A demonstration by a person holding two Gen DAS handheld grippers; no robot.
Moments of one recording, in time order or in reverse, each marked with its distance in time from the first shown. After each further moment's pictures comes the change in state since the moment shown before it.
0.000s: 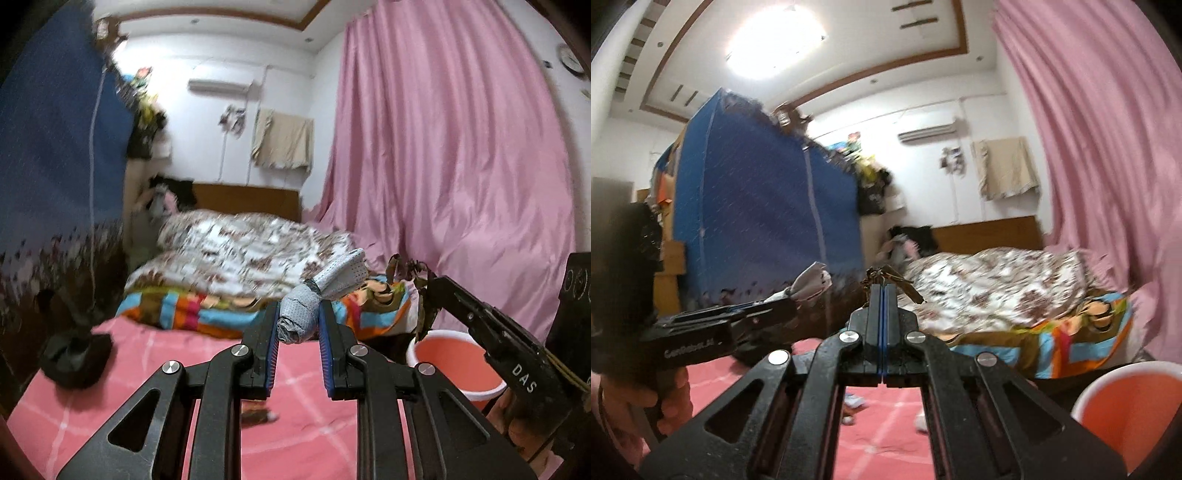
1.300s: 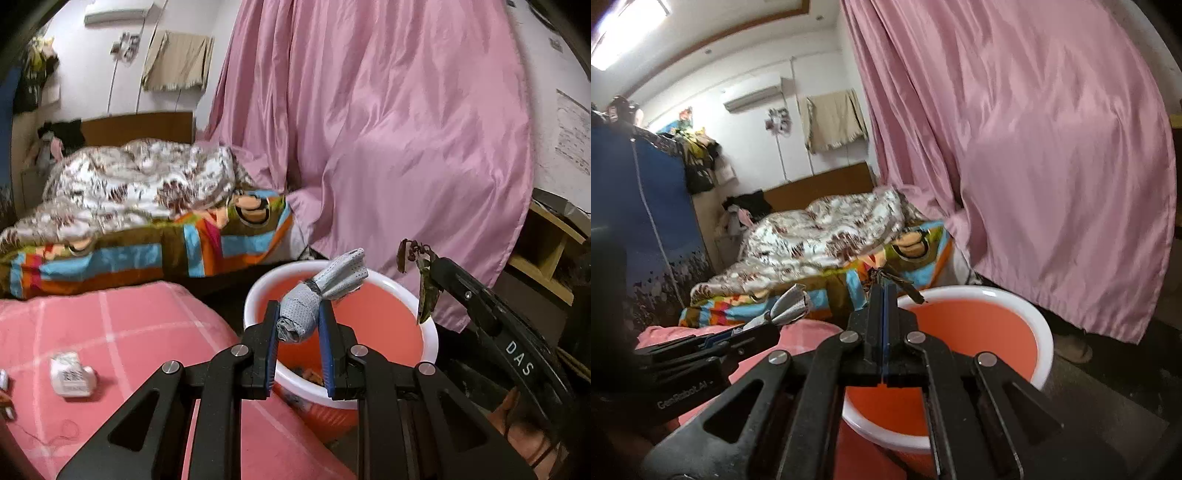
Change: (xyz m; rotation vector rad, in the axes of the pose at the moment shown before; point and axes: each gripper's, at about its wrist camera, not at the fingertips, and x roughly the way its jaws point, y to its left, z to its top) left arm 0.182 -0.210 -0.059 0.050 0.364 -0.372; right arm -0.083 -0.200 -0.038 0.216 0.255 -0.602
